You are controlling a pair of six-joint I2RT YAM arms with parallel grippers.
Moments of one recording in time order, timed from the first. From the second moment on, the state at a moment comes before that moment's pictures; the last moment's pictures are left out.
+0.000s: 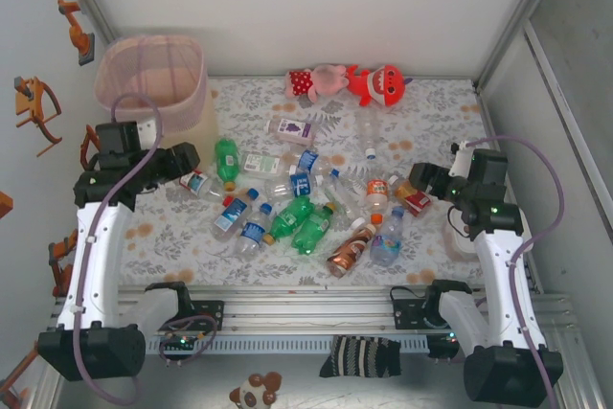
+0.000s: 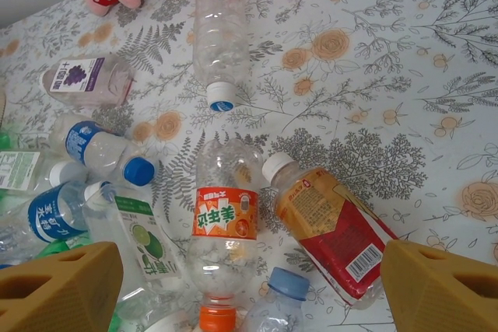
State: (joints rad) left arm 0.01 1.01 1.10 -0.90 0.26 -0.32; right arm -0.09 0.85 0.81 -0.67 -0.35 0.23
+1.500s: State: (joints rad) left arm 0.03 1.48 0.62 -0.09 0.26 -0.86; right arm -0.09 0.82 0.82 -0.74 -0.32 0.23
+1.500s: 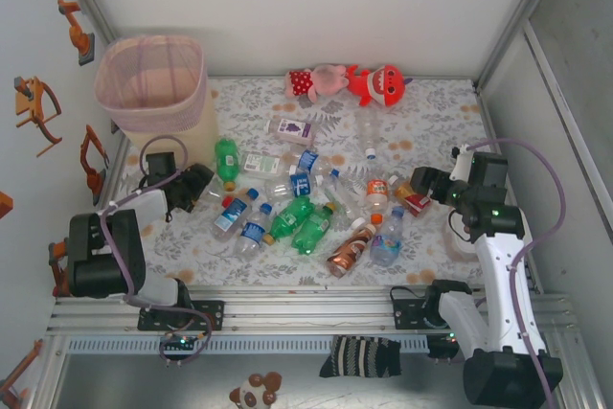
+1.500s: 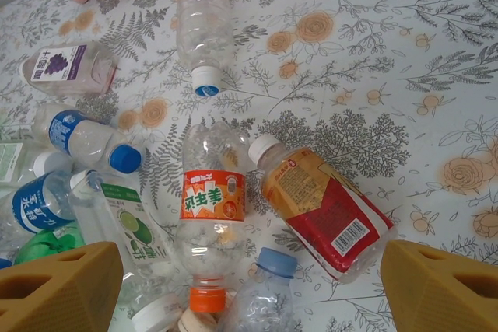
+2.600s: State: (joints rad) left arm 0.03 1.14 0.69 -0.31 0.26 -0.77; right arm -0.09 0.76 0.84 -0.79 -0.30 0.22
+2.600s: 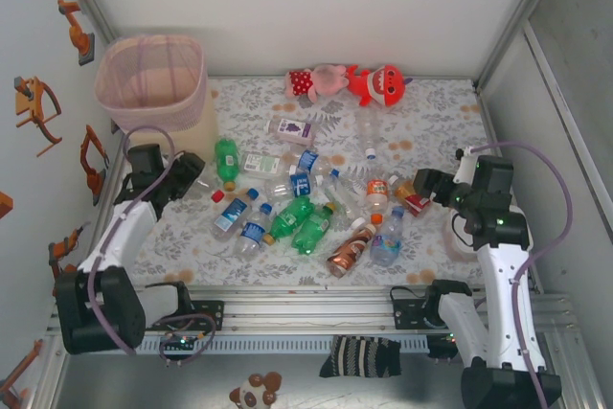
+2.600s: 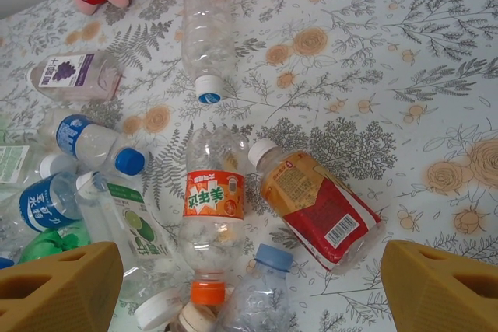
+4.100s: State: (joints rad) left arm 0.04 1.52 1.86 -0.74 0.16 0.03; right arm -0.09 0.80 0.91 -0.78 -0.29 0.21
